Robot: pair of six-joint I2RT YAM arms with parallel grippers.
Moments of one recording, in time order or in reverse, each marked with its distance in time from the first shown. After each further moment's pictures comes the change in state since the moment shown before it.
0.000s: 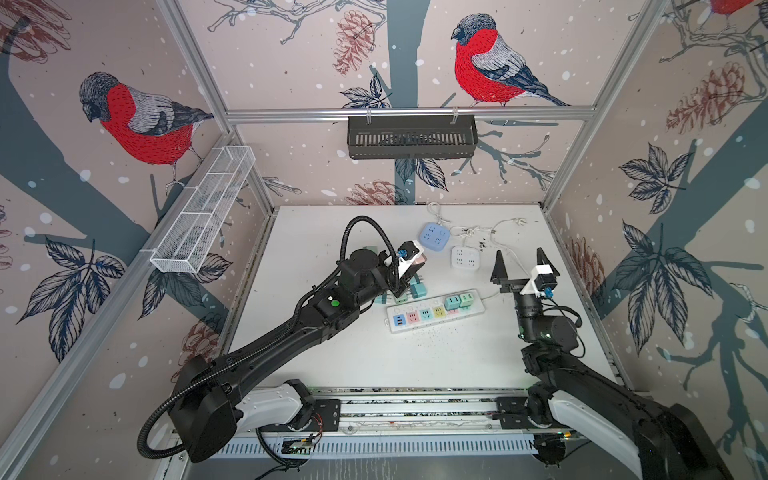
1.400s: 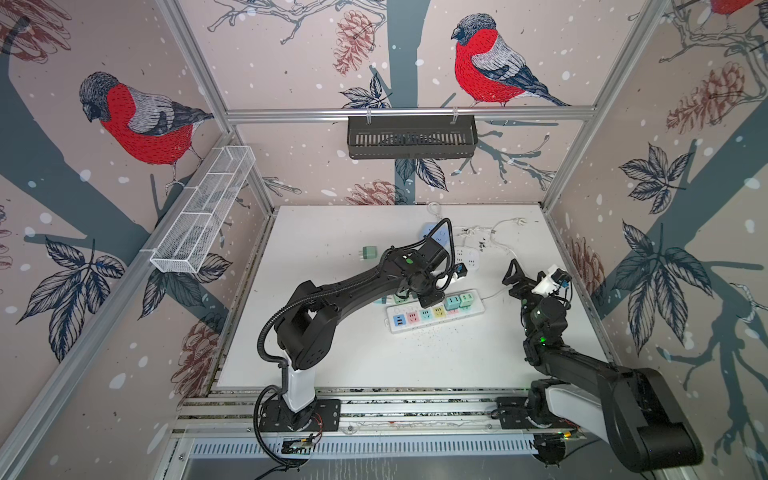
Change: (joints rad) left arm -0.104 0.684 0.608 -0.792 0.055 0.097; right arm -0.283 0.276 -0.044 -0.108 -0.039 0.551
